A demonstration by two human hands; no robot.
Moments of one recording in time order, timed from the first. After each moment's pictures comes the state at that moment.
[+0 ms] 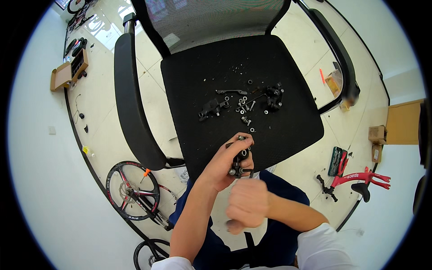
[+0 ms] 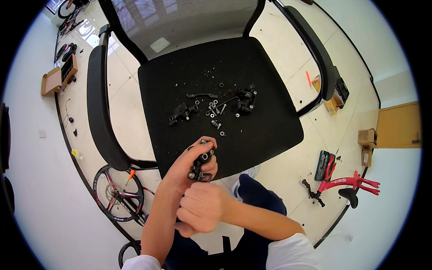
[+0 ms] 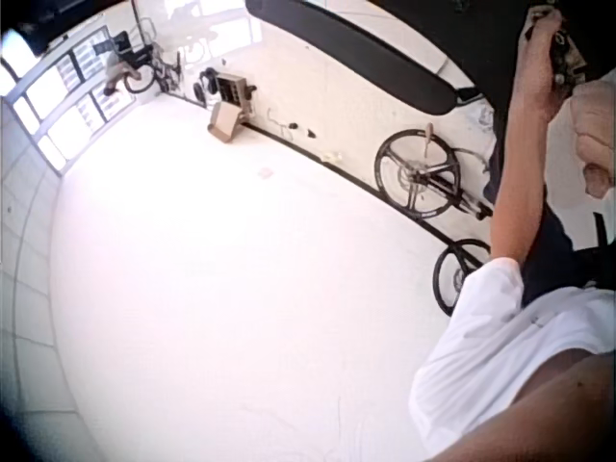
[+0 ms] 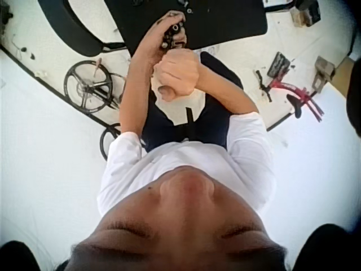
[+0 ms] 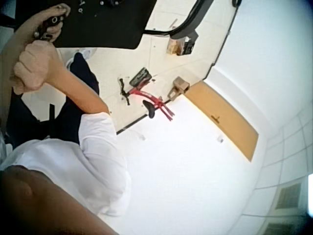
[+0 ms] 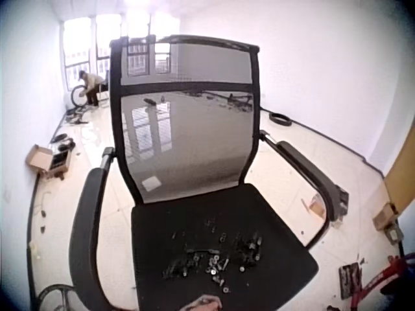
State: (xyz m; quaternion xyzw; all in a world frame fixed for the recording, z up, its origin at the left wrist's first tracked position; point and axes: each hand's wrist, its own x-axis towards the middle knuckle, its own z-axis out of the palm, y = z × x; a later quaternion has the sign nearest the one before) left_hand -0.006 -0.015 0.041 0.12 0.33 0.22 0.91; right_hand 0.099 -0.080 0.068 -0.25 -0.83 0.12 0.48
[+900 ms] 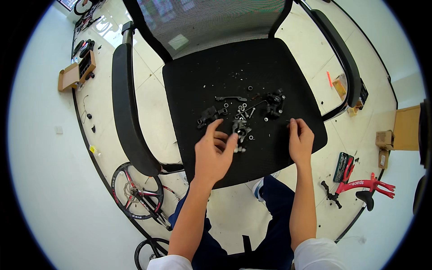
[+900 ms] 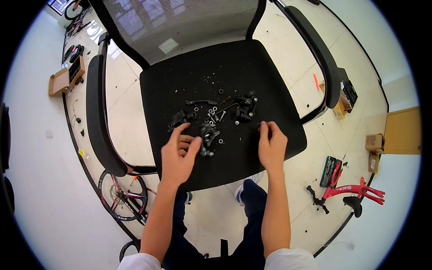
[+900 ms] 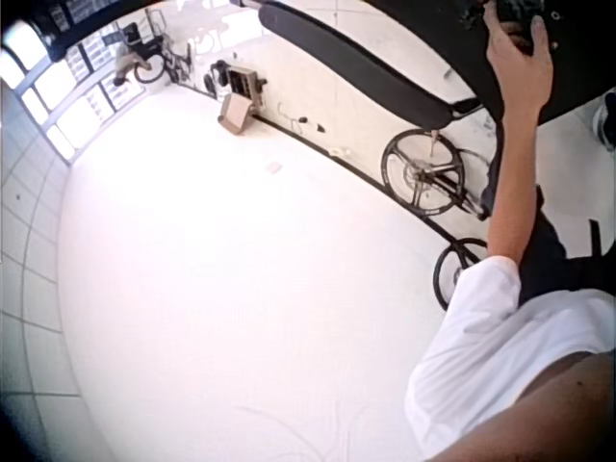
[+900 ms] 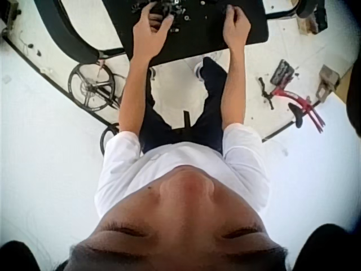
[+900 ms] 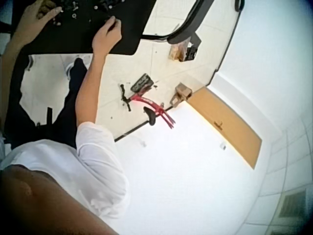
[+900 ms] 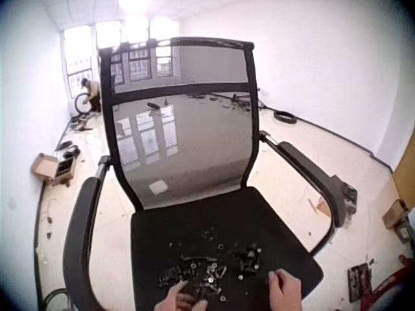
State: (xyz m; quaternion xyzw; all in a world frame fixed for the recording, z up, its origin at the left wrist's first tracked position) left_hand 0.004 0.002 0.023 0.57 0.60 0.31 0.46; right_hand 0.241 -0.034 -0.014 -0.78 -0.43 0.20 0.40
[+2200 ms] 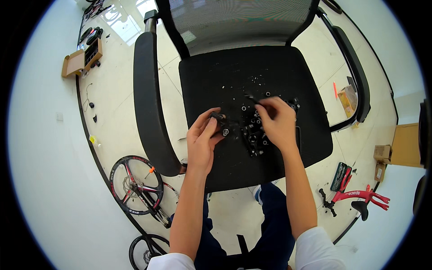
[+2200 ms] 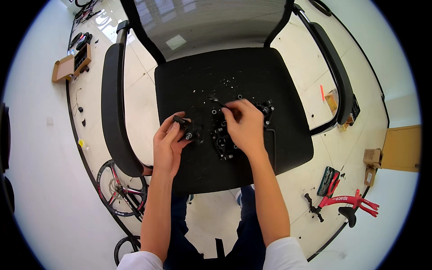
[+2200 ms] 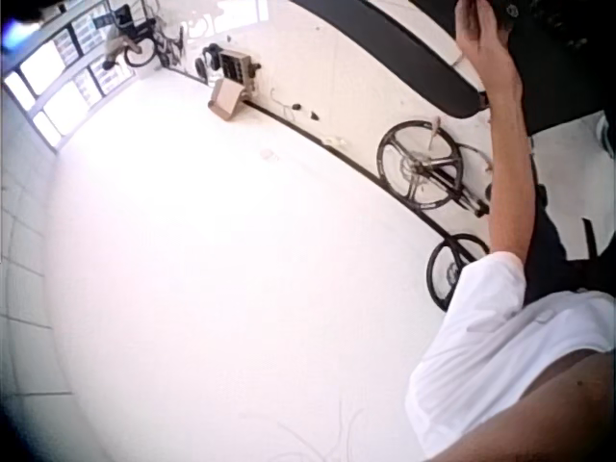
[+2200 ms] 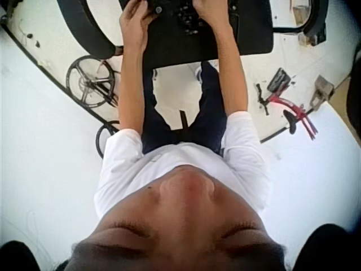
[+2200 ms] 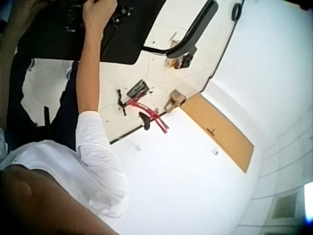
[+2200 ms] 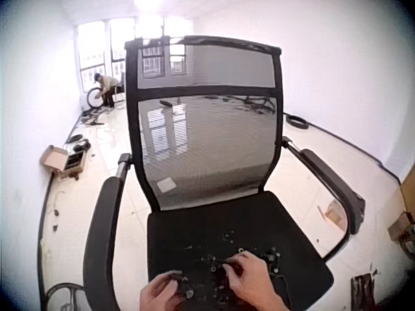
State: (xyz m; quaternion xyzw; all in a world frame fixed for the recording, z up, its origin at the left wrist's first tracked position) left_hand -0.045 0.035 0.018 0.27 0.44 0.51 0.69; right_hand 0.152 0.051 0.014 -0.65 -0.58 0.23 0.43
